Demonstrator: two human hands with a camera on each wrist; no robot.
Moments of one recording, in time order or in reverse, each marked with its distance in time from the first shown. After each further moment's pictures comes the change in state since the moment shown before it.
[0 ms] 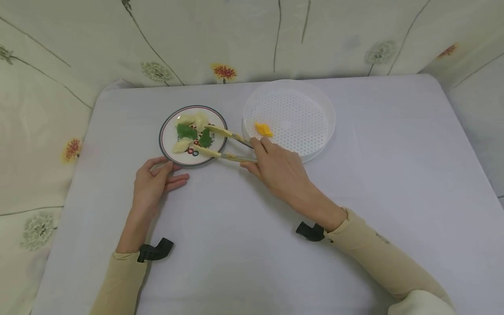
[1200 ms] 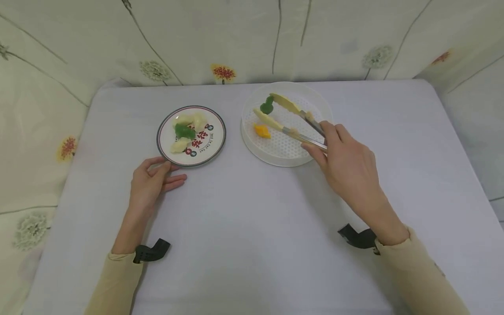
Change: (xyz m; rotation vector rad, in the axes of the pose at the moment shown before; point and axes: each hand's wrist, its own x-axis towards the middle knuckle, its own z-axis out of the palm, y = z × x) left_hand 0.001 -0.003 -0.003 -0.034 -0.016 0.013; right_hand -0.052 0.072 -0.060 -0.044 0.217 0.195
